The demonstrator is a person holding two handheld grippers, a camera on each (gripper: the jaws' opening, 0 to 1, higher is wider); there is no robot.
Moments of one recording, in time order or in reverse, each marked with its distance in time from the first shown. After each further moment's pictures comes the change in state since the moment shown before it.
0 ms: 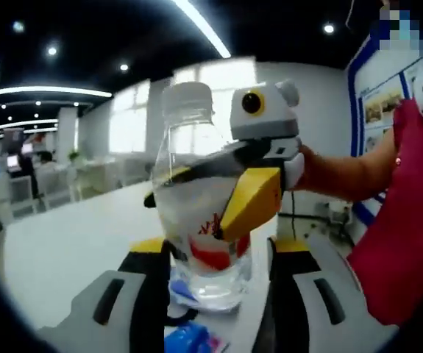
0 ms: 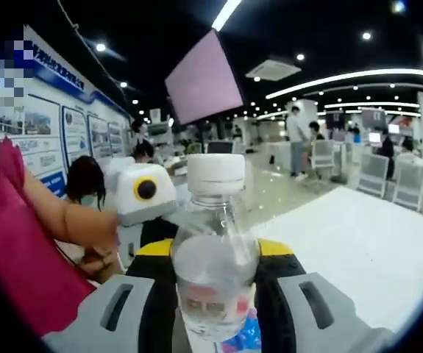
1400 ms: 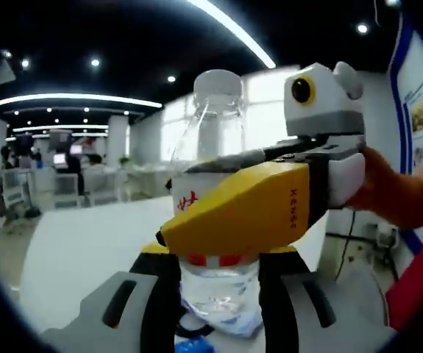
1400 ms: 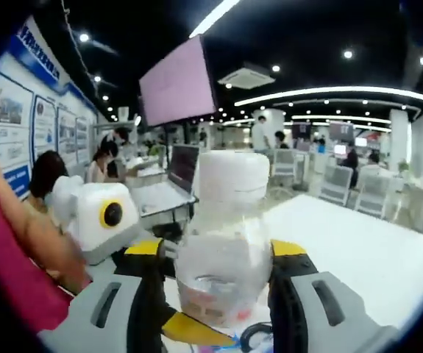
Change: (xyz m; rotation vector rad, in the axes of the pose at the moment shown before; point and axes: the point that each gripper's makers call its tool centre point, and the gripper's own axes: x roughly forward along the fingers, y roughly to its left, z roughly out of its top) left arm 0.028 0.030 0.007 -0.017 -0.098 0.448; right arm -0.015 -0.033 0.003 -0.079 0.019 -0.401
